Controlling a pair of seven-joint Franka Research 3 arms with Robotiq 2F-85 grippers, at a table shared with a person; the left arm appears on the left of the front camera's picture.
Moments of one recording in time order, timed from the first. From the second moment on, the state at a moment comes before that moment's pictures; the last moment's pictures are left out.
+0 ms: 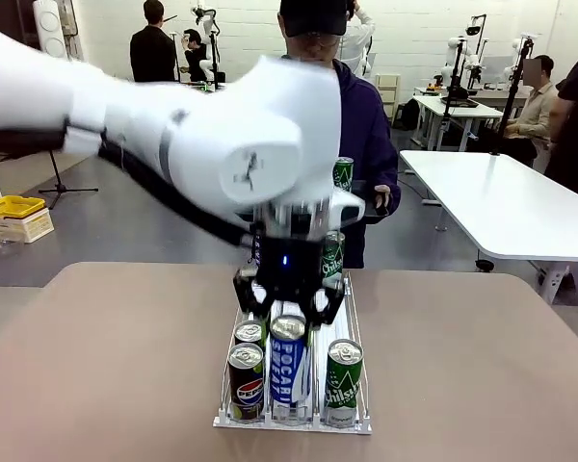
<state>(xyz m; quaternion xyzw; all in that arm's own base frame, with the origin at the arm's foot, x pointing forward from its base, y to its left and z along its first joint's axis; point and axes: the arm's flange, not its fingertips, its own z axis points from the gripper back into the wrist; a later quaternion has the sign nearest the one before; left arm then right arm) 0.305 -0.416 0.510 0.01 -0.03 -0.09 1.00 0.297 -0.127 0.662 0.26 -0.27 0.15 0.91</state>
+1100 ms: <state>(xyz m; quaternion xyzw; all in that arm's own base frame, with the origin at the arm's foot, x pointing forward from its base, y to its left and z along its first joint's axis) 0.332 -0.410 0.697 -0.02 -0.09 -0.05 0.99 0.297 -0.127 0.662 0.26 -0.28 0.15 0.91</state>
